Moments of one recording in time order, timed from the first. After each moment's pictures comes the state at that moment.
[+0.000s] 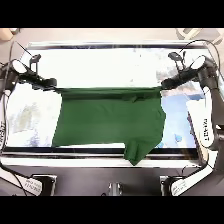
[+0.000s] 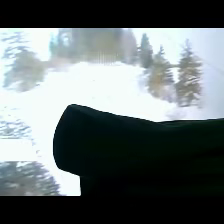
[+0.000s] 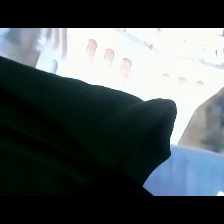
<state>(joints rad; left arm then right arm) 0.09 -1.76 1.73 1.32 -1.21 -1.48 -0.12 -1.83 1.82 -1.21 1.24 1.01</state>
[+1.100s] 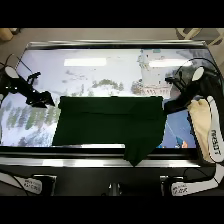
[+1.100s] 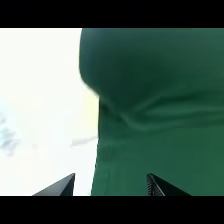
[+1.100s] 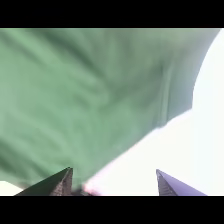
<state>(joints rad) 0.19 -1.68 1.59 1.28 -1.59 -1.44 -0.14 -1.62 1.49 -1.36 1.62 1.01</state>
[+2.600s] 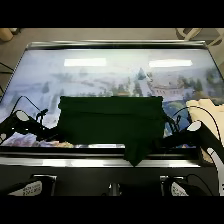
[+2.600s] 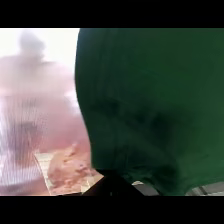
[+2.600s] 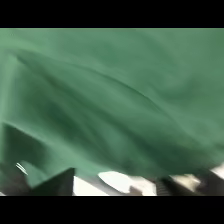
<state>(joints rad) 0.19 -1.31 0.71 1.20 -1.20 -1.41 -0.22 -1.16 0.52 -1.00 1.21 0.96</state>
